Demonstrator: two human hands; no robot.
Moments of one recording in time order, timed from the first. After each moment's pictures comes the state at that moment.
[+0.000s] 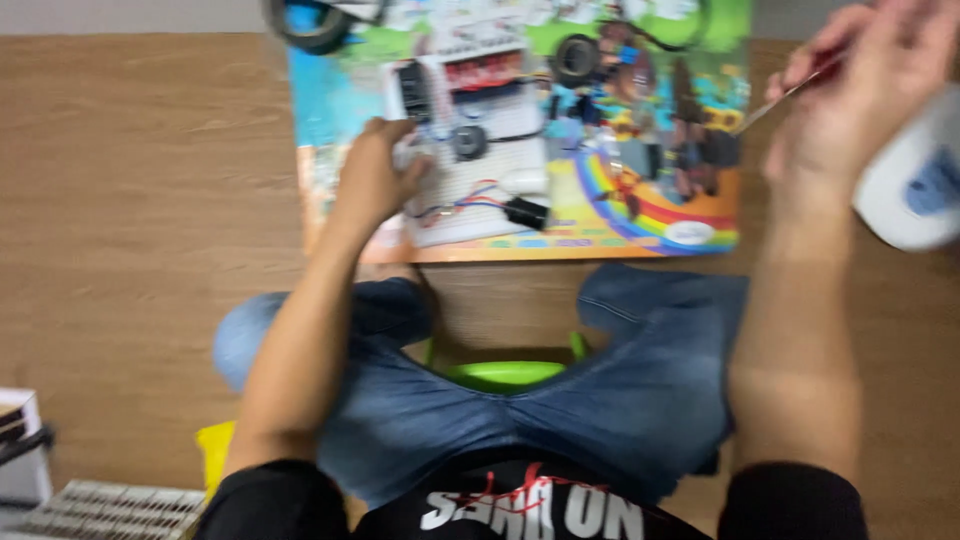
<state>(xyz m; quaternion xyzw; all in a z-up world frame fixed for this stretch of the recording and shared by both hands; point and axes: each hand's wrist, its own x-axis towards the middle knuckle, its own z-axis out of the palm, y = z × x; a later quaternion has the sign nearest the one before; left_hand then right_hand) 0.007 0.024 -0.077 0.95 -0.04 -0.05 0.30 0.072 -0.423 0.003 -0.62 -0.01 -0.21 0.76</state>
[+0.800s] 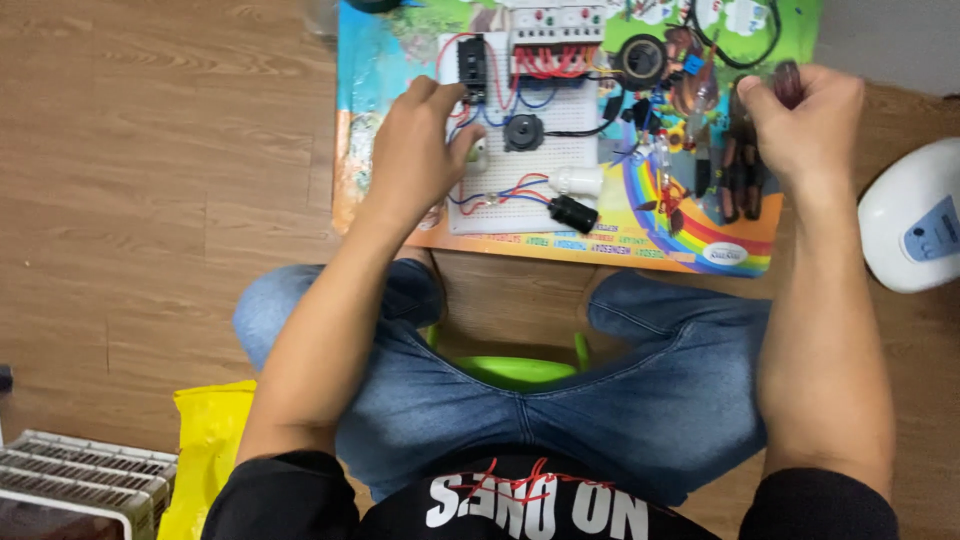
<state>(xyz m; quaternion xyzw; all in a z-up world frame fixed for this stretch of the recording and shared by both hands) -0.001 0.024 -0.033 0.95 -0.05 0.05 0.30 0.094 -0.401 -0.044 -0.94 0.00 0.03 0.34</state>
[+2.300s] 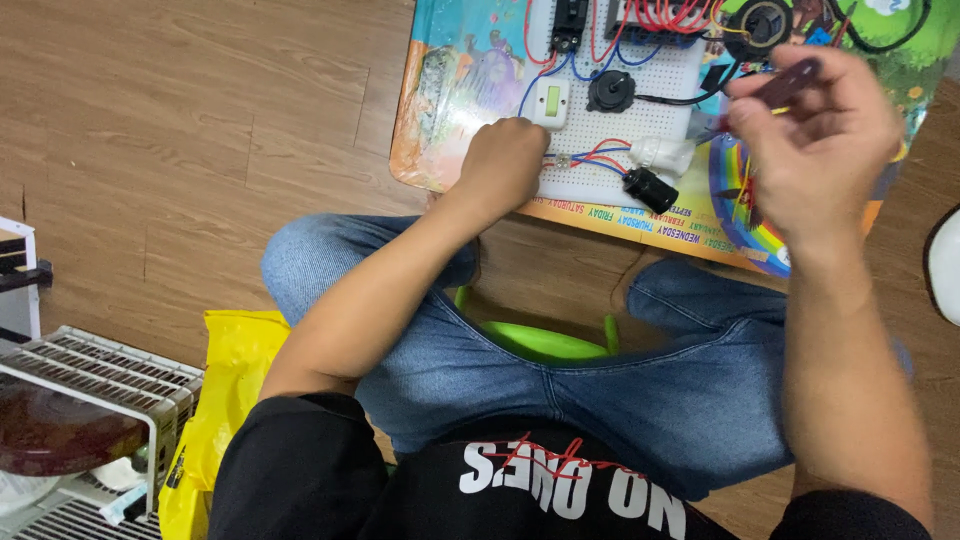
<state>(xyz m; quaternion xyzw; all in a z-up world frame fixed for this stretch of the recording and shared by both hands) -0.044 0.005 -0.121 0.97 -0.07 -0.17 0.15 0.017 -0.263 0.015 -0.78 -0.22 0.02 0.59</state>
